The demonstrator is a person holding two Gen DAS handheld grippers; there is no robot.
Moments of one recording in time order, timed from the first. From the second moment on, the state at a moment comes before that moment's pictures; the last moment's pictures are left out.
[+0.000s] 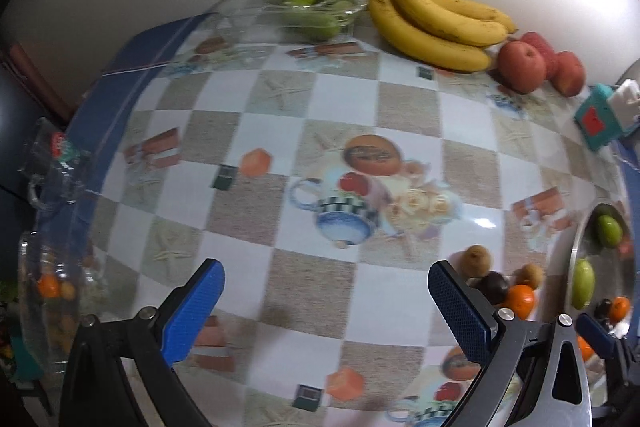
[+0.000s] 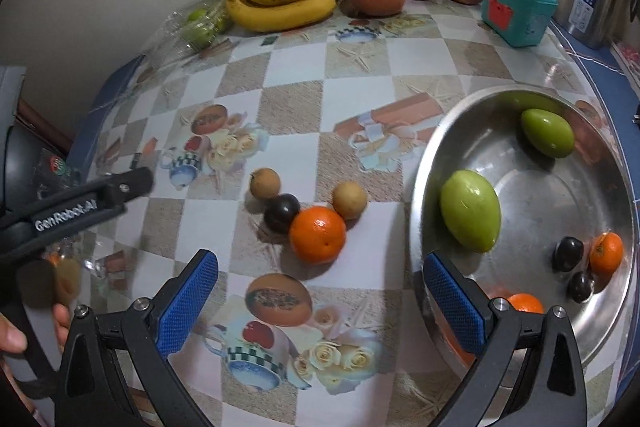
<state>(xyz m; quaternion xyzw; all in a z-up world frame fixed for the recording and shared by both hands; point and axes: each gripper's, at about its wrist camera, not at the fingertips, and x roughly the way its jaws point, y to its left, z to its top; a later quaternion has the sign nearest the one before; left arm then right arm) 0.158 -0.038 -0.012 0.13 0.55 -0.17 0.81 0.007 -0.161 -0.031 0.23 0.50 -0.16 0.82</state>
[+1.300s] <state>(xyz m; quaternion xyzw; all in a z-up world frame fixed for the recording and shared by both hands) 0.137 -0.108 -0.054 0.08 0.60 -0.28 0.75 0.026 -0.170 -0.061 0.24 0.53 -0.15 0.80</state>
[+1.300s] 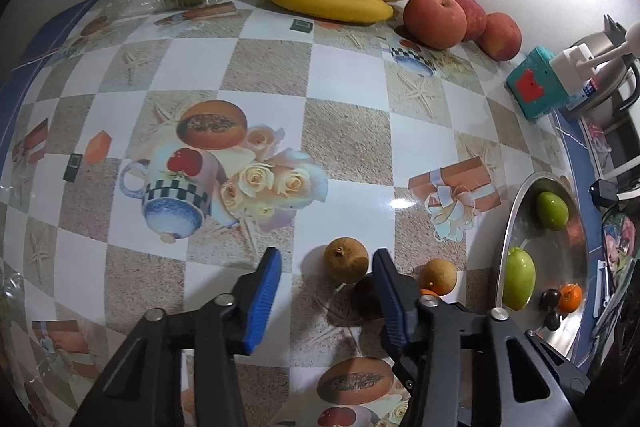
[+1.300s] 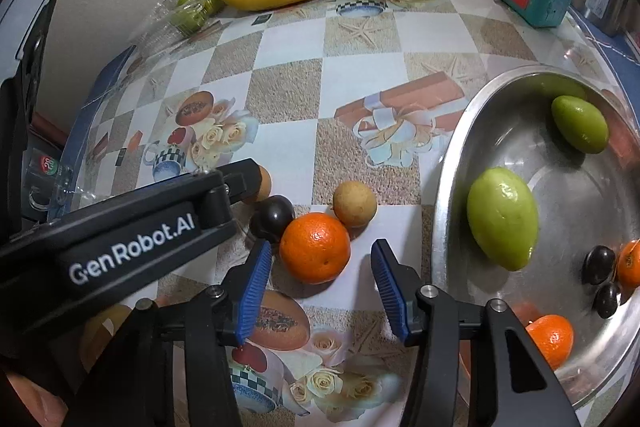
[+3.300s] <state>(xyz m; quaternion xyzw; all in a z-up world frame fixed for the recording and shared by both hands) 0.121 -0.078 0.006 0.08 0.56 -0.27 0.78 -0.014 -0.182 -0.016 0.30 0.47 -0.15 0.82</state>
